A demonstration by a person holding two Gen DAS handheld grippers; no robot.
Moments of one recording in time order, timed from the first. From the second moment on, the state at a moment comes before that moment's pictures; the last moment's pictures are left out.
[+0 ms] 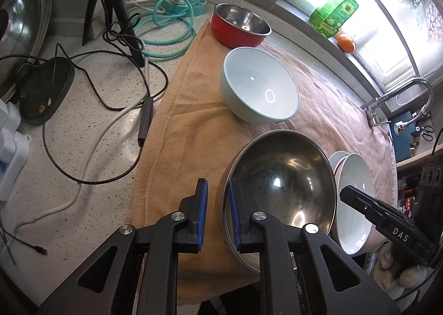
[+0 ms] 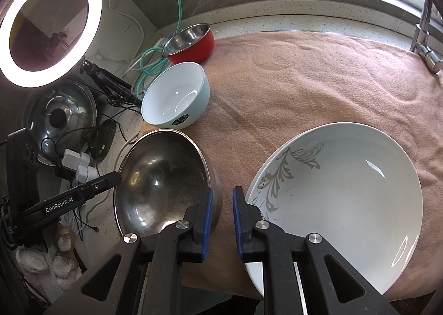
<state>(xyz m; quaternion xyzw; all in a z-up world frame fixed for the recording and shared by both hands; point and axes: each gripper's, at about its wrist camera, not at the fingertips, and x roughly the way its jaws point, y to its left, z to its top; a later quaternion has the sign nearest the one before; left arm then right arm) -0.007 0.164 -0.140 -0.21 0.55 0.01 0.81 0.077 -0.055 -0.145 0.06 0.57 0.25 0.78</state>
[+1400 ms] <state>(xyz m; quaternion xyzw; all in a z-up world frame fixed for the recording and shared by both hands) 0.016 0.170 -0.076 -0.24 0.48 0.02 0.85 0.140 -0.120 -0.033 0.09 0.48 0.25 0.84</state>
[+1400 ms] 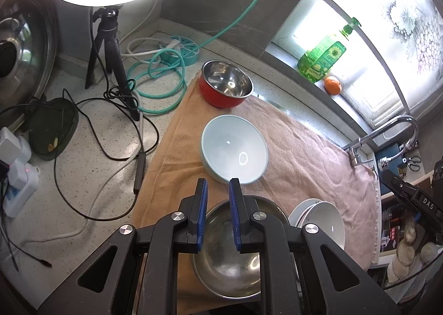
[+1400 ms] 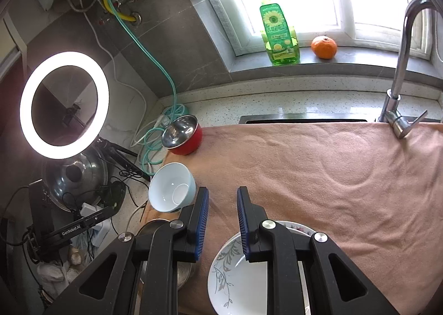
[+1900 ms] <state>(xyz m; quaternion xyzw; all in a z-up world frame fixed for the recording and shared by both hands) 0.058 0.166 -0.073 -0.25 0.48 0.05 0.84 0.212 -0.056 -0.035 0.04 0.50 0.33 0.80</state>
